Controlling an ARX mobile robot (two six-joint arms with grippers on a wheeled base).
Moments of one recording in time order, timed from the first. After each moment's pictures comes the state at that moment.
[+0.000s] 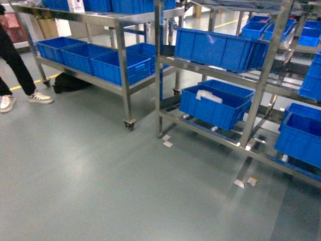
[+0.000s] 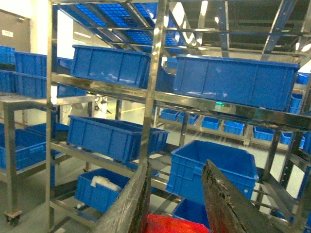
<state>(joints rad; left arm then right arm) 0.00 0.01 0.01 0.00 0.00 0.00 -0.08 0.88 0.25 0.97 0.12 -0.12</state>
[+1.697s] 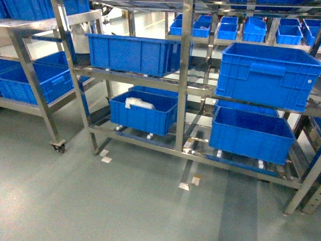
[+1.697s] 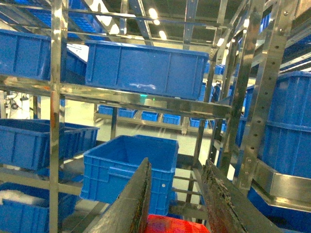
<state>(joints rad) 0.00 0.01 0.01 0.00 0.00 0.00 -0.08 0.88 0.25 0.96 0.12 -0.12</state>
